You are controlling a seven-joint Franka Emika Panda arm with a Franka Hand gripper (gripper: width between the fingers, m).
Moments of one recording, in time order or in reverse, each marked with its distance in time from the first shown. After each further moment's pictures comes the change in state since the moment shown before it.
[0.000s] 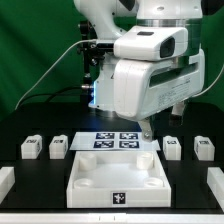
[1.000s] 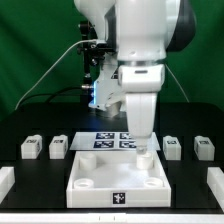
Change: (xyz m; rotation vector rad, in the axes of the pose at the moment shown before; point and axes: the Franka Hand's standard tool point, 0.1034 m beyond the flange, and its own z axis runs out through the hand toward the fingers) arm -0.109 -0.080 0.094 -0.037 0.050 -0.739
